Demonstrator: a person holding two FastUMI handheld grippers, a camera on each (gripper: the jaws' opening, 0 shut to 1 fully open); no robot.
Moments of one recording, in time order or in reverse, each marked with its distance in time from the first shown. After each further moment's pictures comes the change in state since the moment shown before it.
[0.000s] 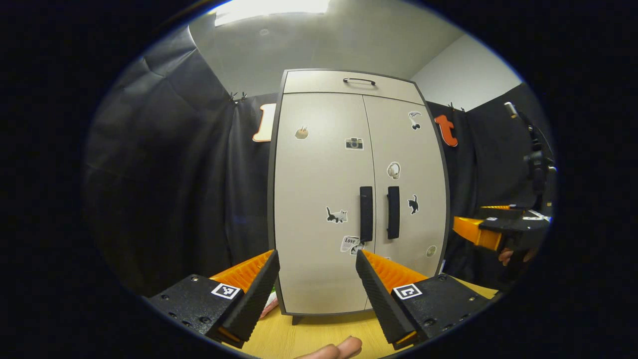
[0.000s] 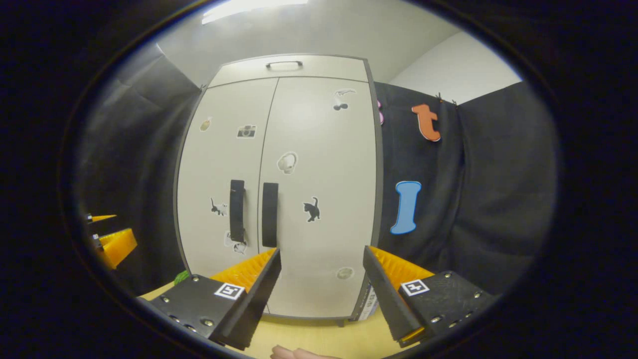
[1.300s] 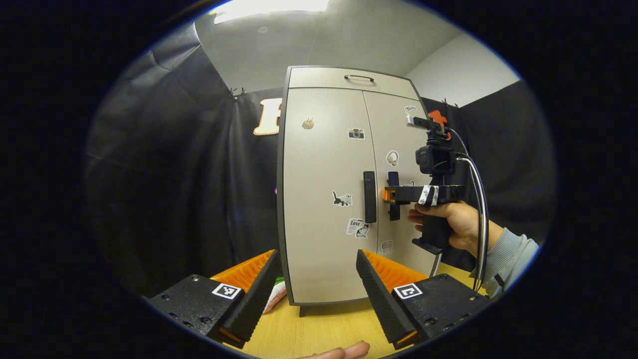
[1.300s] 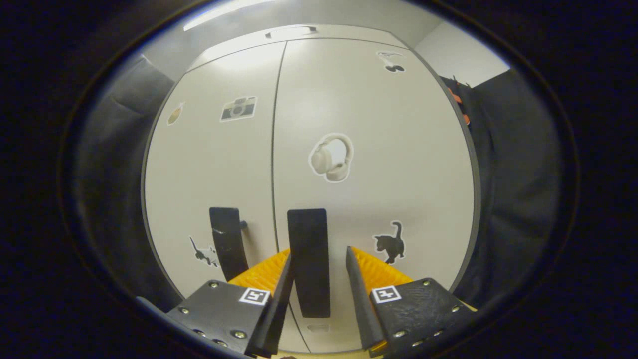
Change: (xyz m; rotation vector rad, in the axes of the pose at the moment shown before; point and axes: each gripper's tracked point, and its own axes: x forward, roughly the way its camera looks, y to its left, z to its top) left arm -0.029 0.025 -0.030 0.007 0.034 -0.030; right arm 0.159 0.084 0.006 0.119 -0.021 0.019
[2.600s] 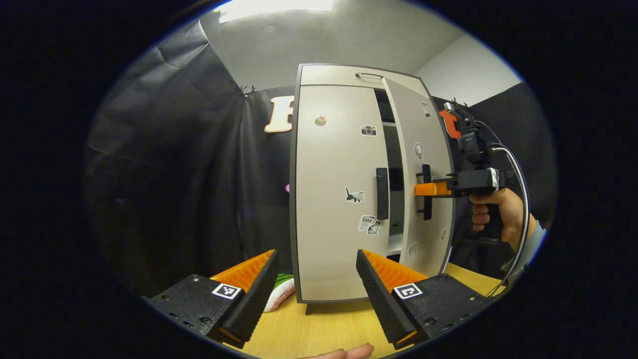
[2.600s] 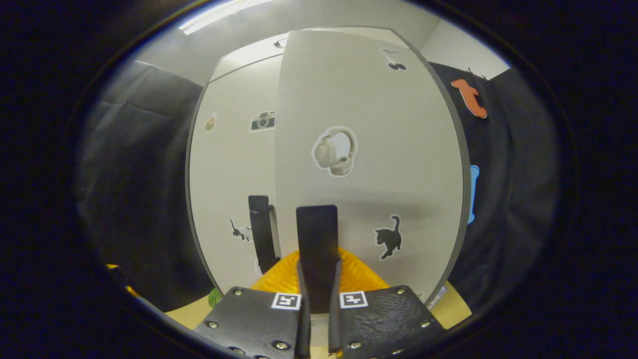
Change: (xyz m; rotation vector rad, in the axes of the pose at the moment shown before) left arm -0.002 0.018 -0.005 -0.002 -0.008 0.078; right arm -0.037 0.000 0.004 -0.019 0.094 0.196
